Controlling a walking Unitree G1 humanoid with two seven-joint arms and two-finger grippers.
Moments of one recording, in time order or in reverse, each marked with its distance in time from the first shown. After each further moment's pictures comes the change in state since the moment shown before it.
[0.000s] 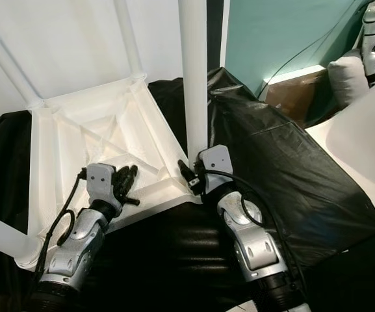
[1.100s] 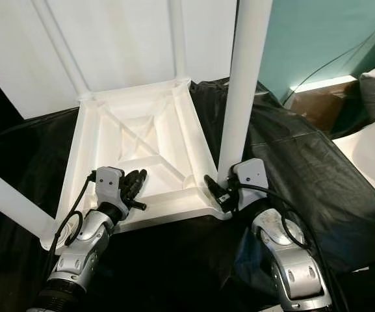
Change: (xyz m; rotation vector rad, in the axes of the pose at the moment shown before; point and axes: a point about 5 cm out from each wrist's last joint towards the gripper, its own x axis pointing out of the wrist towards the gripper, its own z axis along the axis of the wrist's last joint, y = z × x) left arm 0.010 -0.008 0.000 -0.061 -0.055 -0.008; right arm -0.039 -0.021 -0.007 0.014 0.091 -0.029
